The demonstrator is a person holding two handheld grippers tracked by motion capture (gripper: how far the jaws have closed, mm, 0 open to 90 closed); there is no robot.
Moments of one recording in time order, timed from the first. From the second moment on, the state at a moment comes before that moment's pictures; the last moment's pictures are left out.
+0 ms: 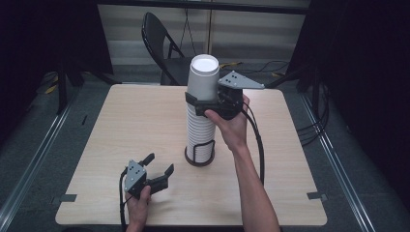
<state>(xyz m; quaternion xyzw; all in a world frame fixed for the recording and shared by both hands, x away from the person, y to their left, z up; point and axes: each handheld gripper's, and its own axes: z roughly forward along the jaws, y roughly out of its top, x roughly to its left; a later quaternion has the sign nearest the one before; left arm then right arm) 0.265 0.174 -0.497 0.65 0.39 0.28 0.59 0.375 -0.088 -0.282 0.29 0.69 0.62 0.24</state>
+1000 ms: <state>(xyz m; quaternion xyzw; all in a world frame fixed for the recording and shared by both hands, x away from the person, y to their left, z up) 0.265 0.174 -0.498 0.65 0.40 0.28 0.59 0.374 -0.091 -0.248 0.28 0.68 0.64 0.22</state>
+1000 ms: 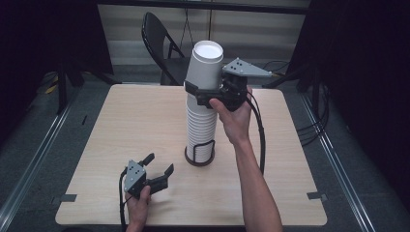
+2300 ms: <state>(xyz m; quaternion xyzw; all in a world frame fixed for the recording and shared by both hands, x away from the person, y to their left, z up) 0.265 0.173 -0.497 0.65 0.39 0.28 0.59 0.366 -0.122 -0.208 0.30 0.62 0.69 0.21</state>
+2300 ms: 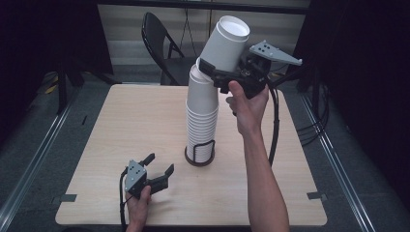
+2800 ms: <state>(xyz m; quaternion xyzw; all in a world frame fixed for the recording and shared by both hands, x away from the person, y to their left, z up) 0.265 0.172 -0.497 0.65 0.39 0.29 0.58 0.360 -0.158 -0.221 0.33 0.60 0.69 0.22</state>
